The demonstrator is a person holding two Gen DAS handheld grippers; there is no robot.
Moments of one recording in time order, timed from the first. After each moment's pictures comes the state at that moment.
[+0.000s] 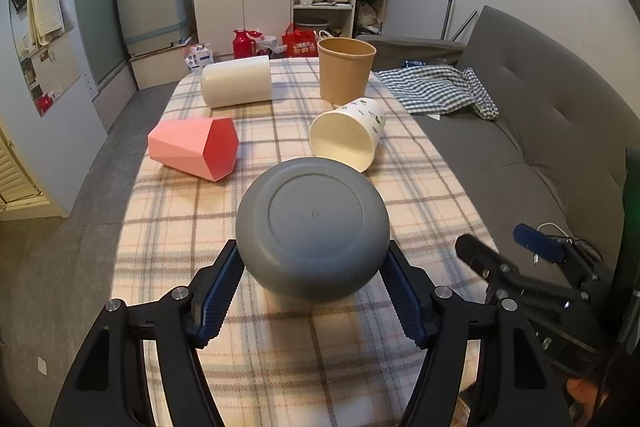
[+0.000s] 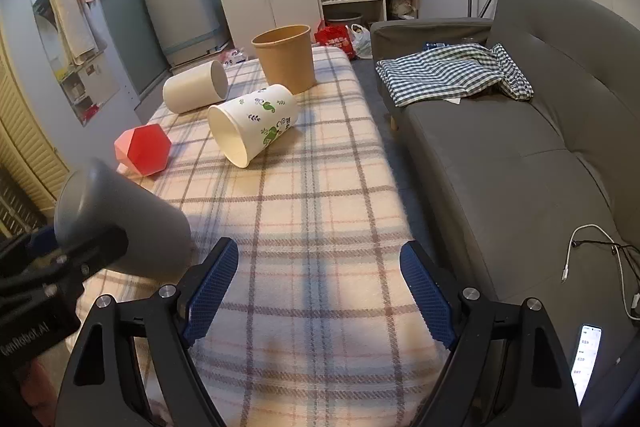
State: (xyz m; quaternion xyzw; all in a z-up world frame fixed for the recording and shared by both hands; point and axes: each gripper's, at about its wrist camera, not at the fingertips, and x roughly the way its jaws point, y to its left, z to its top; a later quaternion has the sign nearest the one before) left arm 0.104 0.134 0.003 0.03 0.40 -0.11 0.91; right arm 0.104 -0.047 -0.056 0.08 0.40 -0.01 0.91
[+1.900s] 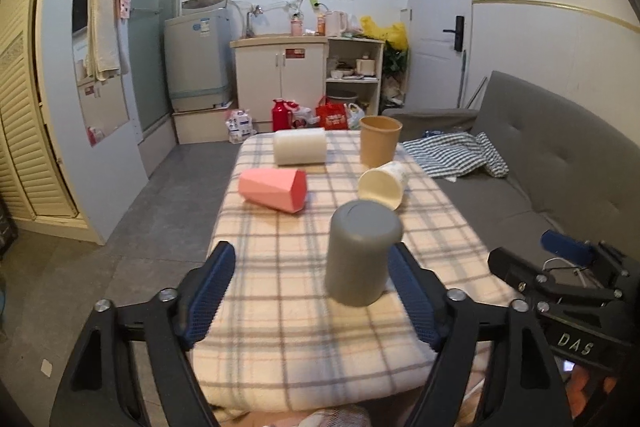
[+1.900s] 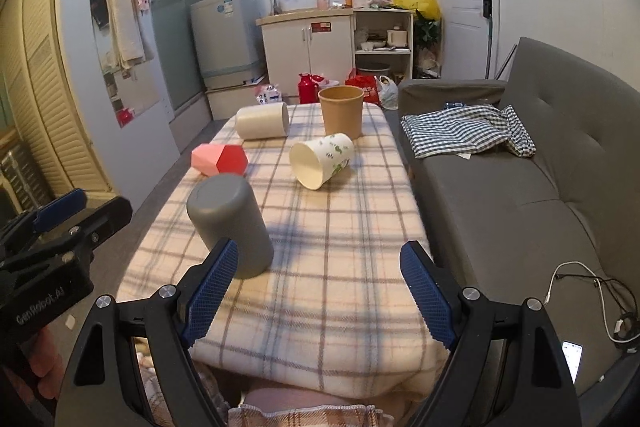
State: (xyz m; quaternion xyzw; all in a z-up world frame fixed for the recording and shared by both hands) left arm -0.002 0.200 0.044 0.02 0.27 -0.06 0.96; right arm 0.010 0.008 0.008 0.02 0.32 0.02 0.95
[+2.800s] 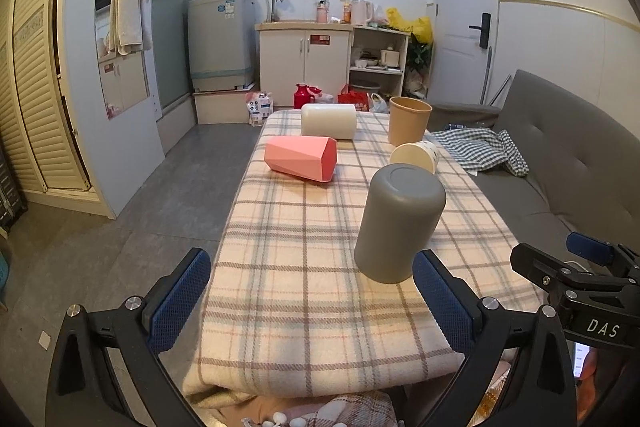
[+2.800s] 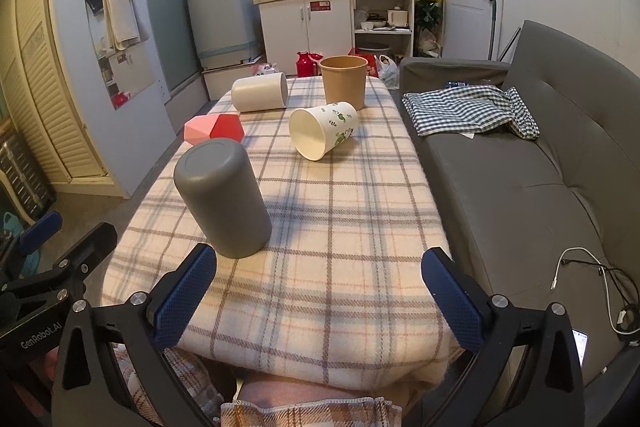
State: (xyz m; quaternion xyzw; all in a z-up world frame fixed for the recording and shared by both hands) left arm 0.000 0.217 0.015 0.00 0.29 -0.03 0.96; right arm 0.022 0.010 -0.014 0.03 0.35 0.02 0.94
